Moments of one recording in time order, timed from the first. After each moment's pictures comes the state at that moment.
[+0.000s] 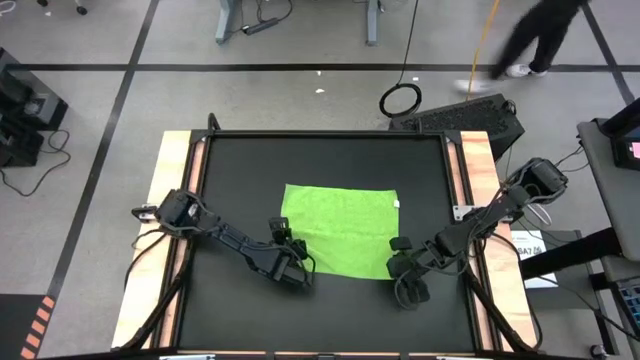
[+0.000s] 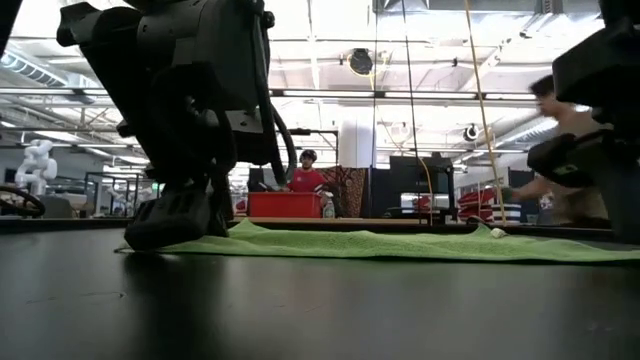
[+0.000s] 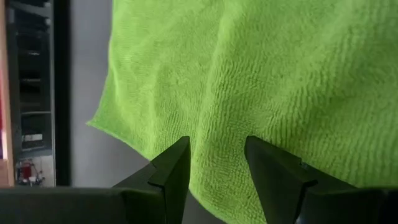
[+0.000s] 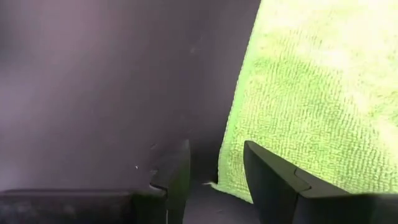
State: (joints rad) left arm -0.40 2.00 1.18 -0.81 -0.74 -0.42; right arm 0.55 1.37 0.56 -0.24 0.00 0.39
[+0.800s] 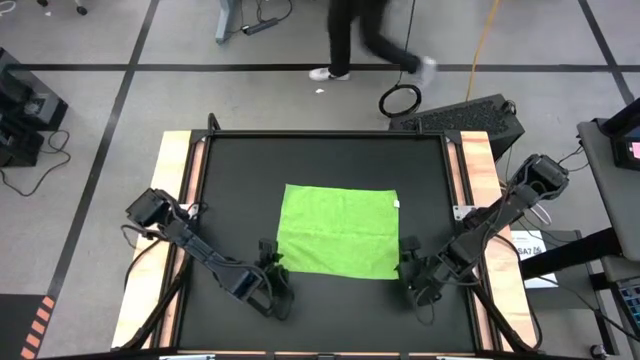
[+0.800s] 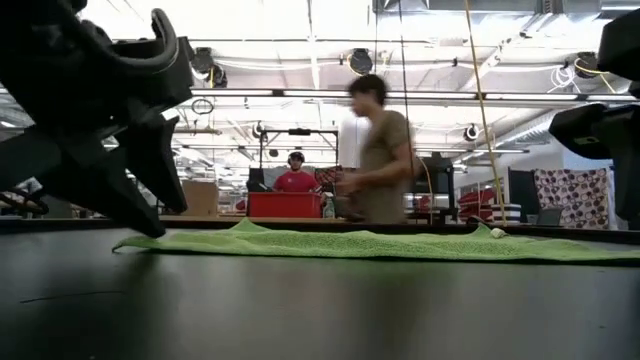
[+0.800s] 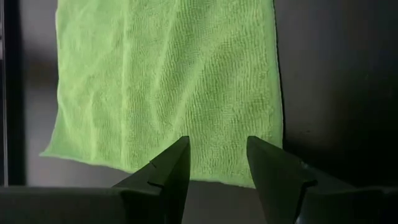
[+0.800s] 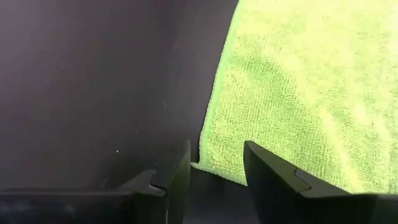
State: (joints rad) left arm -0.64 1.84 1.02 -0.63 -0.66 -0.33; right arm 0.73 1.31 0.57 -0.34 0.30 0.44
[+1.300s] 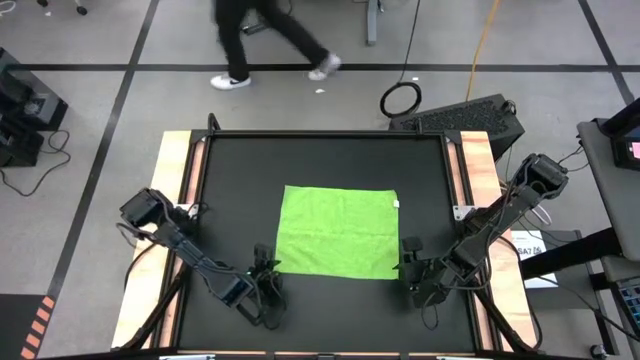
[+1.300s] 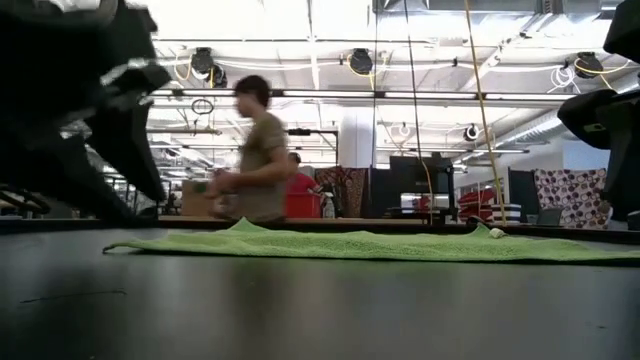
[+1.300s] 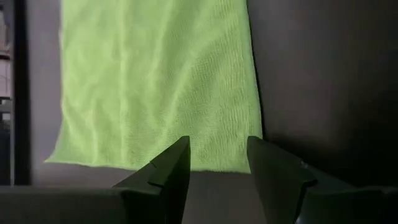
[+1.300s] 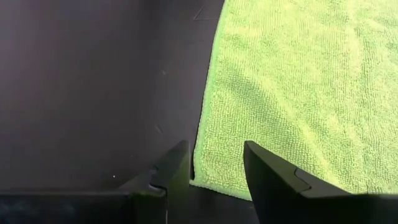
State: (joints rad) left arm -0.72 1.80 1.01 -0.63 -0.69 -0.36; right arm 0.80 1.31 0.57 -0.31 0.45 0.53
